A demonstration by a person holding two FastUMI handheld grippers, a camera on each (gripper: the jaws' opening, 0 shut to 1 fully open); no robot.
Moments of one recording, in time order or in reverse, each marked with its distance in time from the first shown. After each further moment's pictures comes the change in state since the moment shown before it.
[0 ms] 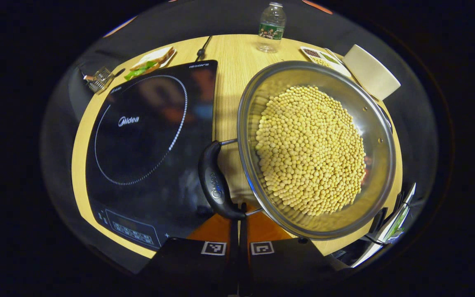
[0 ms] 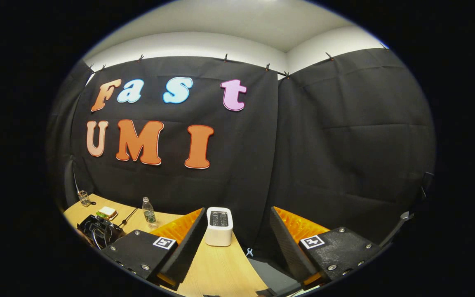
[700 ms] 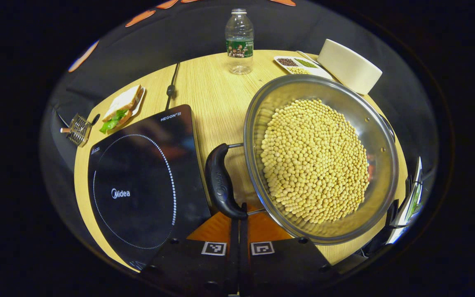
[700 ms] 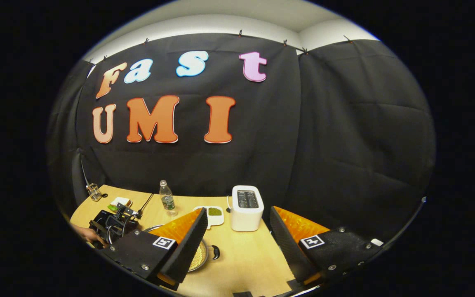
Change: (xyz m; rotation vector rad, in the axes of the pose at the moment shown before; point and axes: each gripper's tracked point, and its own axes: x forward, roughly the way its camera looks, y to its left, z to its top) left arm 0.029 0.009 0.069 0.203 -0.132 -0.055; right arm 0.037 0.110 -0.064 0.028 0.236 0.114
